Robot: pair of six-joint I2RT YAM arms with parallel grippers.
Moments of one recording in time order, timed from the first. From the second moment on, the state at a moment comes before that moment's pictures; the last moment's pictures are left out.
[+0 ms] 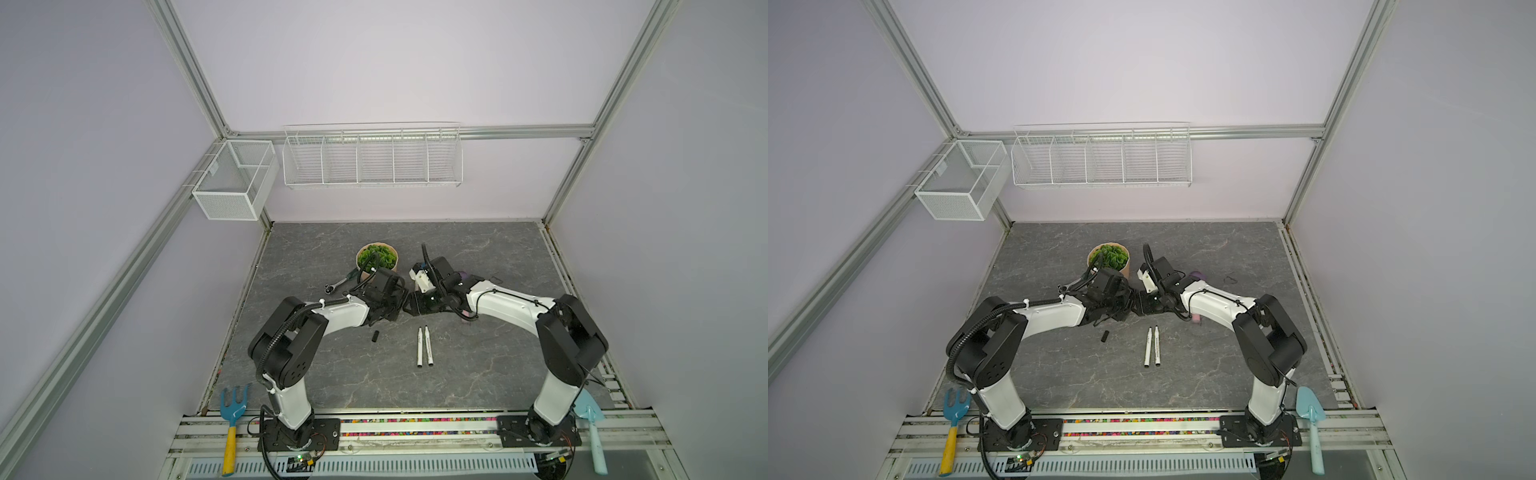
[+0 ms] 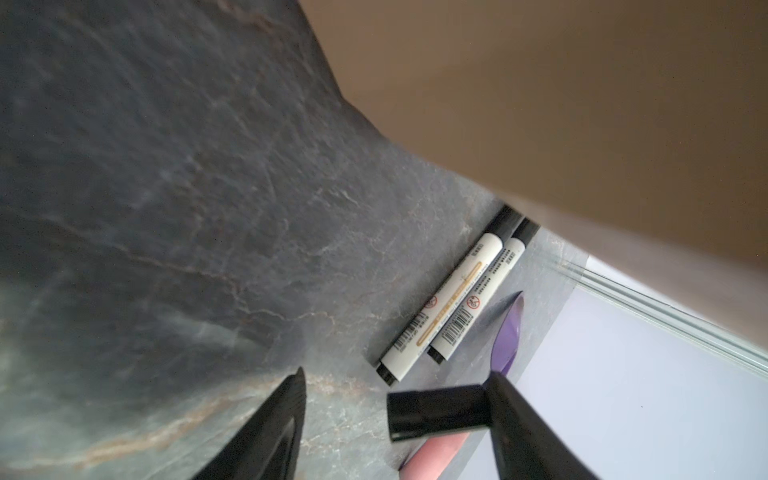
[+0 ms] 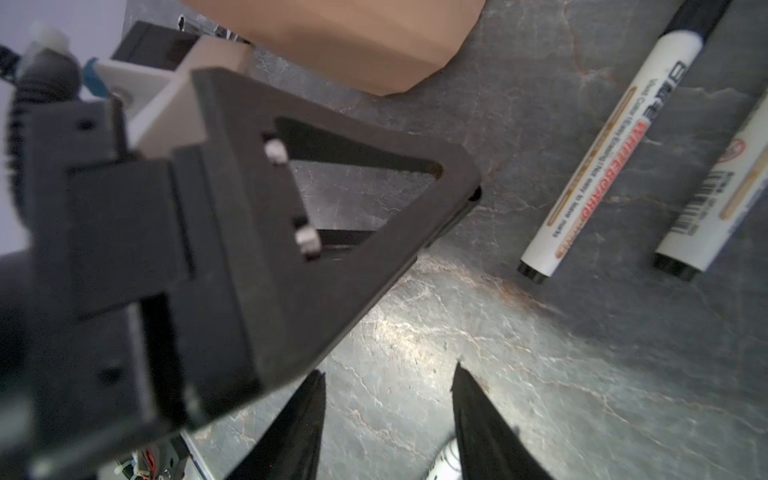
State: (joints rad) left arm -0.68 1.79 0.96 0.02 0.06 -1.64; right arm 0.69 1.81 1.20 -0.37 -0.32 0.47
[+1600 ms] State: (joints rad) left arm -0.58 1.51 0.90 -0.21 -0.09 -1.35; right arm 0.69 1.64 0.98 -0.34 -0.23 0.51
